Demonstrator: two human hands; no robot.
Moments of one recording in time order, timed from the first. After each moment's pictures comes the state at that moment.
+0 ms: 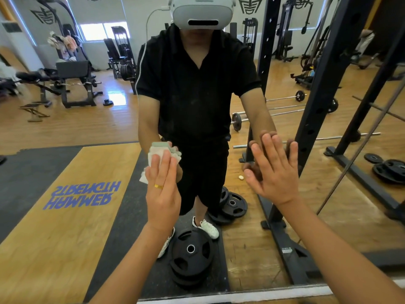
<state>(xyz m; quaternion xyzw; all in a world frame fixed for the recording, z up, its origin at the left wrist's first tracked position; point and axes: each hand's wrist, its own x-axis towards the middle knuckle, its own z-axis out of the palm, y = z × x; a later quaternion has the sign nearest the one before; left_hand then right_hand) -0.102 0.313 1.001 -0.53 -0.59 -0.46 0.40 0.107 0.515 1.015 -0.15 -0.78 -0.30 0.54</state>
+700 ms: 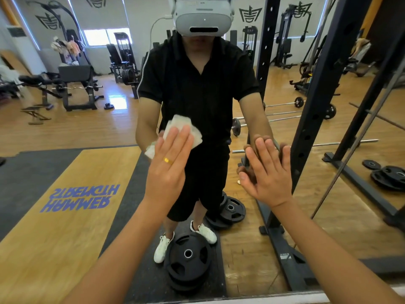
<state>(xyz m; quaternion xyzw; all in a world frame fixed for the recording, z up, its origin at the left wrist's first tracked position) -0.095 0.327 1.070 -0.59 -0.54 -0.41 0.44 0.106 0.515 1.015 -0.16 -0.77 -0.29 0.54</state>
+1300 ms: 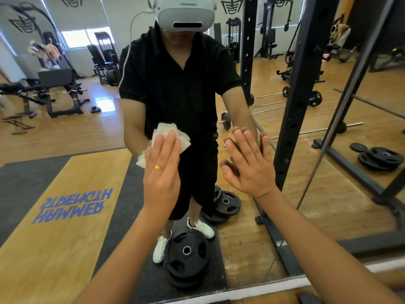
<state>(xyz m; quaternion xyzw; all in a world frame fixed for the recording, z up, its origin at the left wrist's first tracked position) -0.070 0.346 1.044 -0.56 -0.55 -0.44 0.44 0.103 0.518 1.013 -0.15 -0.76 -0.29 0.55</state>
